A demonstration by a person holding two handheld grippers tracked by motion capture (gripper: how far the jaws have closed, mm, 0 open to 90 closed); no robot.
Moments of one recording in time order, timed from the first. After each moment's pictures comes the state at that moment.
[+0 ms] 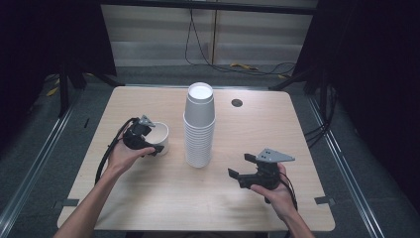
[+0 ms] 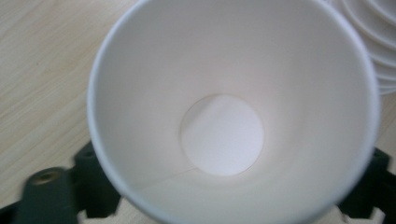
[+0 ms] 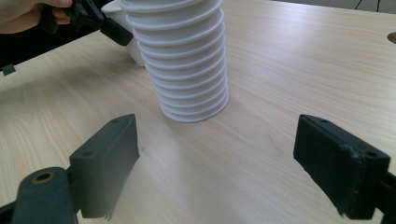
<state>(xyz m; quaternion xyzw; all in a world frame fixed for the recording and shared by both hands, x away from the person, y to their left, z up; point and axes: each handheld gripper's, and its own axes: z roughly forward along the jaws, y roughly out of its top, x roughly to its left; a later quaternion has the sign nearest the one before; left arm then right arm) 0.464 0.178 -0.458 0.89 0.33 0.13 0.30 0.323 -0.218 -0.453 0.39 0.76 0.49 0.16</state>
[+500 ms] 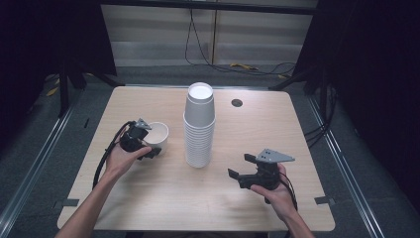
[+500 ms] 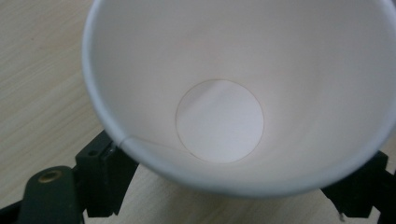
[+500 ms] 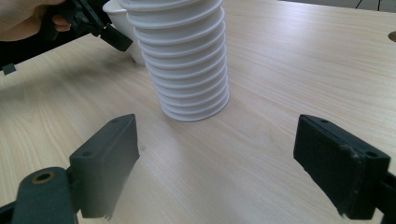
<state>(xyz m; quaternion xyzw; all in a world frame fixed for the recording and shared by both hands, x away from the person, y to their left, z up) 0.460 0.192 -0.469 0.88 0.35 0.12 0.31 0.323 -0.218 -0.454 0.39 0.76 0.49 0.16</state>
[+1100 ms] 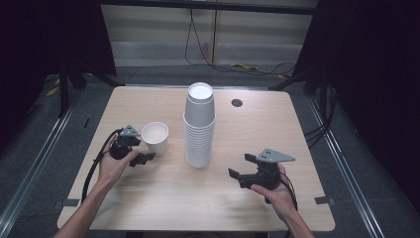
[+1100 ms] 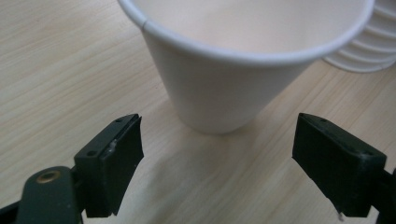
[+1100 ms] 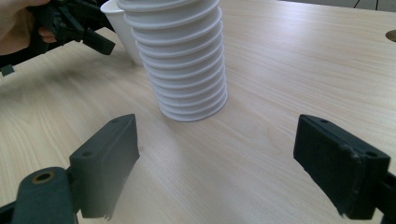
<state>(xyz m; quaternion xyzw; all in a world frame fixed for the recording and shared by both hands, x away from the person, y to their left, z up) 0.437 0.219 -0.480 0.85 0.36 0.12 0.36 0.323 -0.219 -0.454 0.39 0.76 0.49 0.16</state>
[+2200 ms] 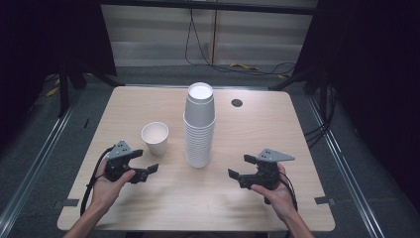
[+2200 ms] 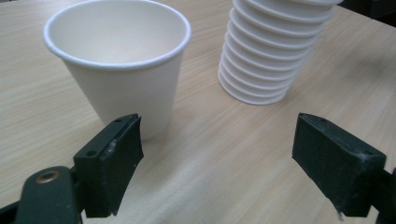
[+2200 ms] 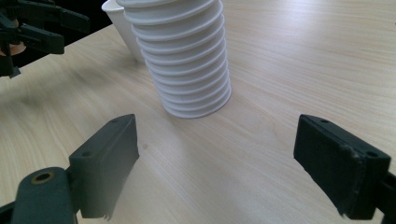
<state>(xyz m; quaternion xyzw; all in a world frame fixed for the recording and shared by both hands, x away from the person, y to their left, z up) 0.362 0.210 -0.466 0.79 0.35 0.12 0.49 0.325 -0.219 -0.457 0.40 0.76 0.49 0.14</state>
